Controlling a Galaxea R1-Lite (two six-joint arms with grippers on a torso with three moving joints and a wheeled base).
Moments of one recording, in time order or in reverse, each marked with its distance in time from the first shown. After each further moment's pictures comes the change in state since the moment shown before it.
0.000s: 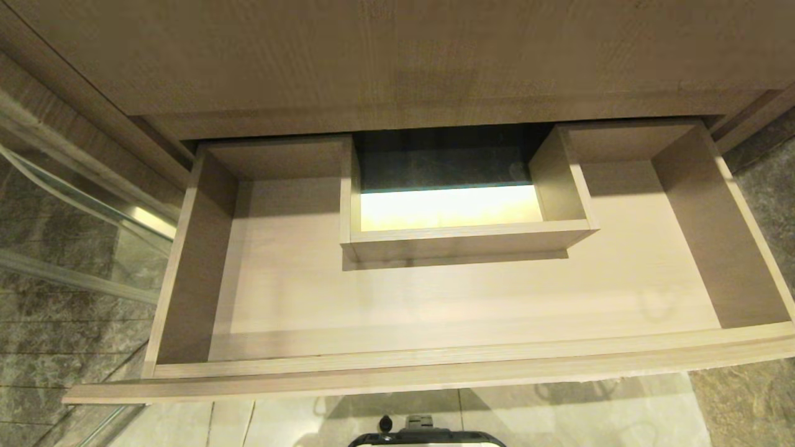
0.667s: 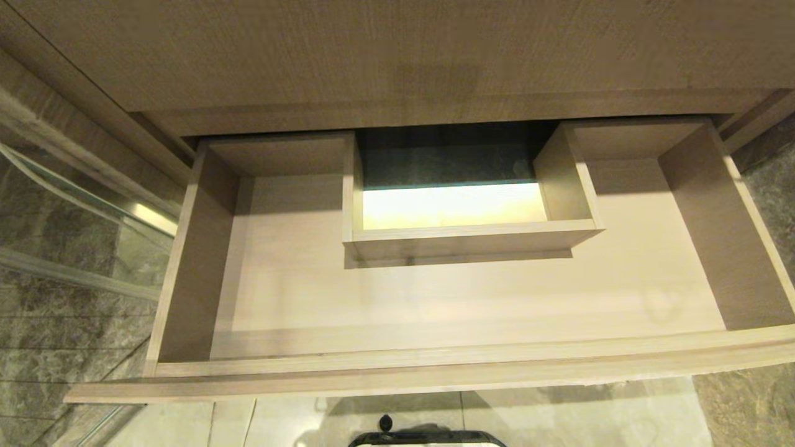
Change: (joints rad) left arm 0.001 0.000 0.000 0.002 -0.001 -0.001; right arm 0.001 0.000 0.000 0.000 0.000 -0.001
